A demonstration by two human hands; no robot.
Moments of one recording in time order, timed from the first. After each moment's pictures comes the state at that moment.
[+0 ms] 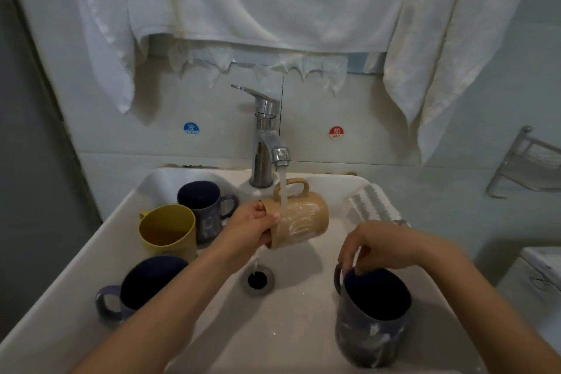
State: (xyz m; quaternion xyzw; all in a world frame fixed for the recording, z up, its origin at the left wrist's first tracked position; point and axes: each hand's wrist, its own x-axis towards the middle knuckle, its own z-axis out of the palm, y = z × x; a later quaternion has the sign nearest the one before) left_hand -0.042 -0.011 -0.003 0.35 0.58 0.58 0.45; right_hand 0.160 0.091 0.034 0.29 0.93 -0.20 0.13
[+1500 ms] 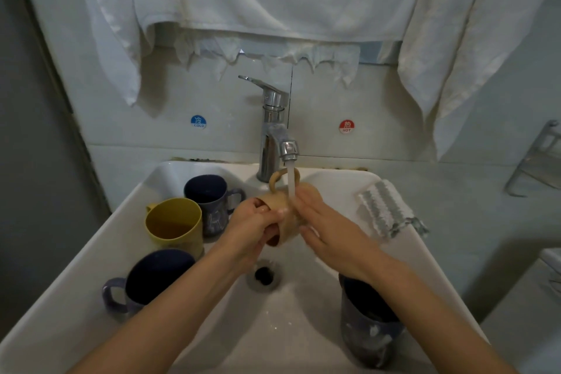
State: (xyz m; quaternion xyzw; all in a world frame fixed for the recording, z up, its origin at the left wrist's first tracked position) left_hand -0.036 -0.018 -0.001 0.30 0.55 0.64 0.45; right_hand 0.104 0.059 0.003 0.21 0.96 -0.15 -0.13
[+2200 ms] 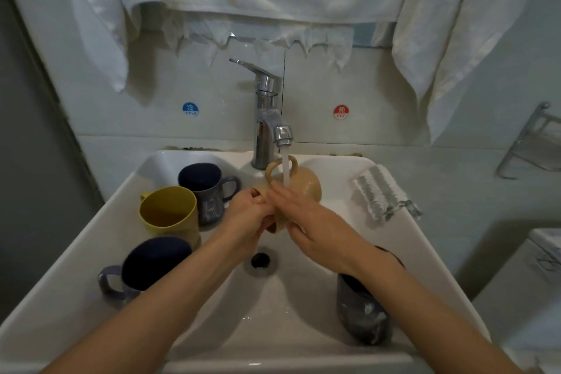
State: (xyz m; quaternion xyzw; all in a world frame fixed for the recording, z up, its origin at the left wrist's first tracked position) left_hand -0.031 -0.020 -0.004 0.32 0.56 0.63 0.43; right_hand 0.101 0.044 -0.004 0.18 0.96 -0.17 -0.15
